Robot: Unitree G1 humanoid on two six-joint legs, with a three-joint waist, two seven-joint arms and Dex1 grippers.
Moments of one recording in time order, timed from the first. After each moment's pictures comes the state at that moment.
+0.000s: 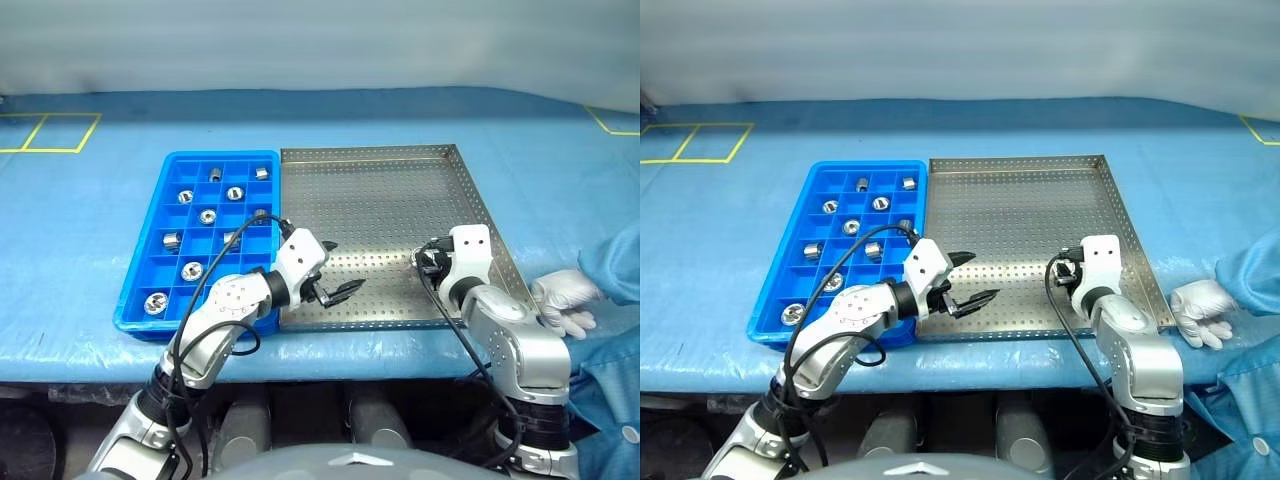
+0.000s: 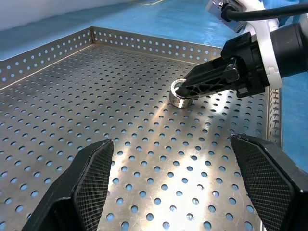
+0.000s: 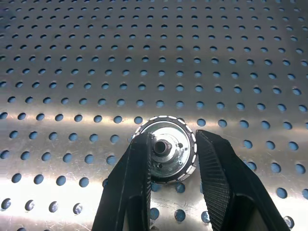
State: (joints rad) left arm -0.23 0.32 -0.37 -0.38 -0.24 0.57 -0.55; right arm -0.11 -0.25 -0.16 -0.42 0.22 0.96 0.17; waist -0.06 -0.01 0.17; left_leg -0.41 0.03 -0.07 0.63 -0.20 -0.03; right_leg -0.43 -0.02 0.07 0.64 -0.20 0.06
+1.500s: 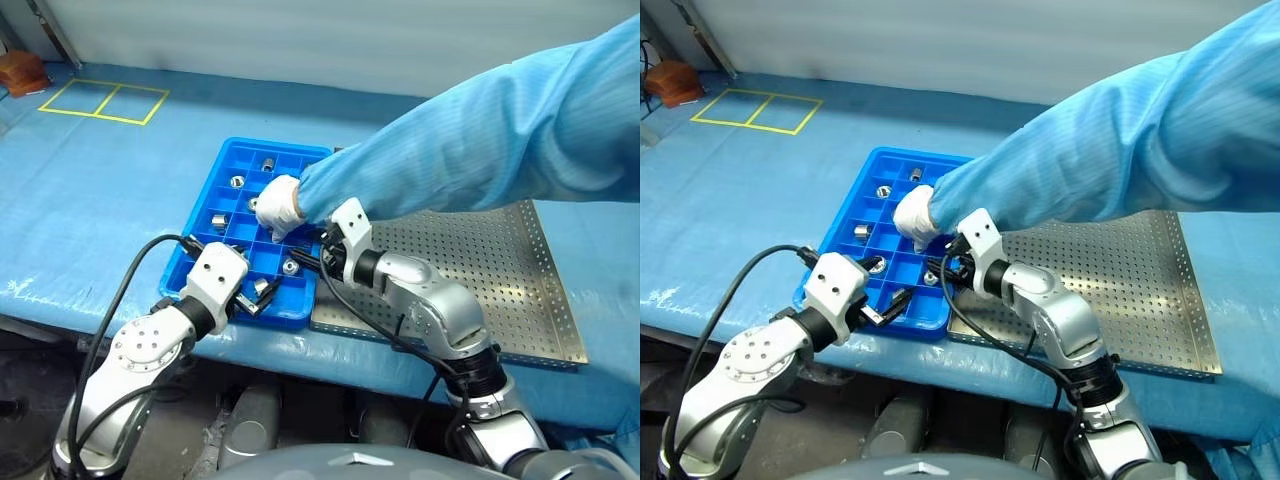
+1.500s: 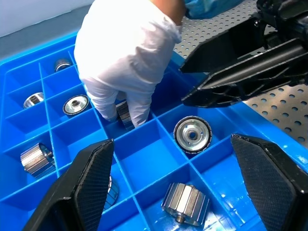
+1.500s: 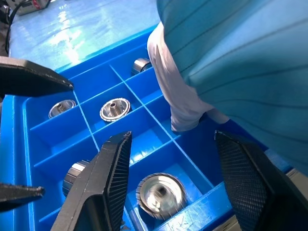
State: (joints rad) left arm 0.07 0.51 -0.08 -0.86 -0.24 0.86 -0.34; right arm -0.37 -0.20 0.25 -0.29 0.33 0.78 0.45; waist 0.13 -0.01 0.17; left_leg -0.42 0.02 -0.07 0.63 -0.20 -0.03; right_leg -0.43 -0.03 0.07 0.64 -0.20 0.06
